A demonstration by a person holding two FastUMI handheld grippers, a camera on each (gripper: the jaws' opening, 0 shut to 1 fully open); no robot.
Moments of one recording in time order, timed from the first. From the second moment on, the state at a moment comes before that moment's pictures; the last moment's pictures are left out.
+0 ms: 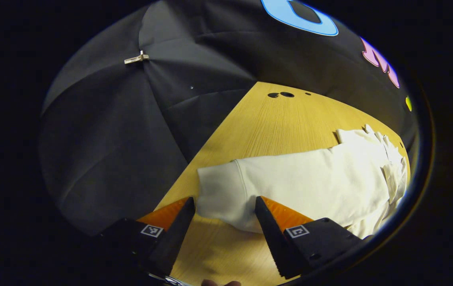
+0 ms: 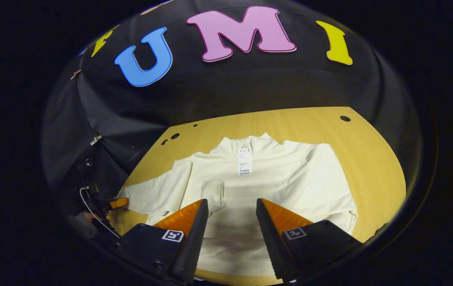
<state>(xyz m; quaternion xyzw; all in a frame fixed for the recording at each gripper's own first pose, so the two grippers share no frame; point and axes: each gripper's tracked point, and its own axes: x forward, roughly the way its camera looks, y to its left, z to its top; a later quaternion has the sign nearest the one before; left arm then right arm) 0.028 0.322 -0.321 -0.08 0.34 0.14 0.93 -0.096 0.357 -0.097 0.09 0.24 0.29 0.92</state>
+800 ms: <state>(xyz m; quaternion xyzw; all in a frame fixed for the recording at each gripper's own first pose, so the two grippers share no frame) 0.046 0.291 -0.293 -0.07 0.30 0.10 0.94 -0.098 0.278 -0.109 0.11 0.25 0.27 0.92</state>
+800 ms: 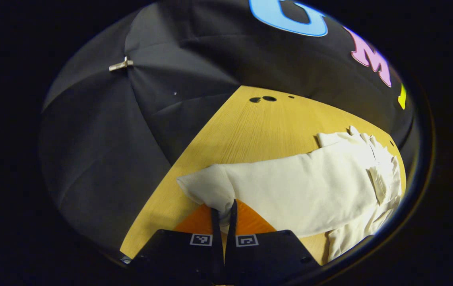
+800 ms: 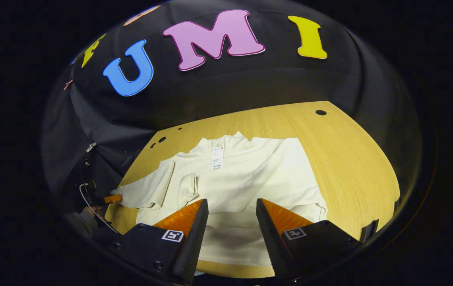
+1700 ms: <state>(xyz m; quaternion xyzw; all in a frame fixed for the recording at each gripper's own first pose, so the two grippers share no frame) 0.070 0.031 -0.163 -0.01 0.21 -0.06 0.98 -0.066 0.199 -0.135 0.15 0.27 0.25 0.92</state>
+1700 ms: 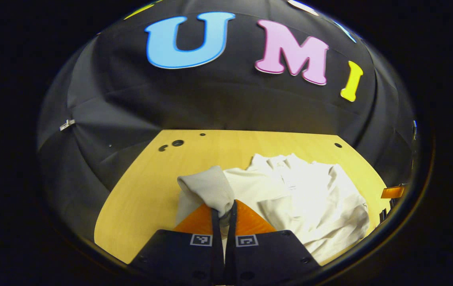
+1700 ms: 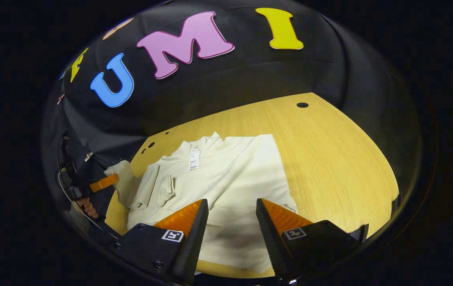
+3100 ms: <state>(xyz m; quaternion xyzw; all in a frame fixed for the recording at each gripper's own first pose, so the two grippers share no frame) 0.073 -0.198 -0.281 0.07 0.31 -0.16 0.93 -0.079 0.122 -0.204 0.16 0.32 0.23 0.90</state>
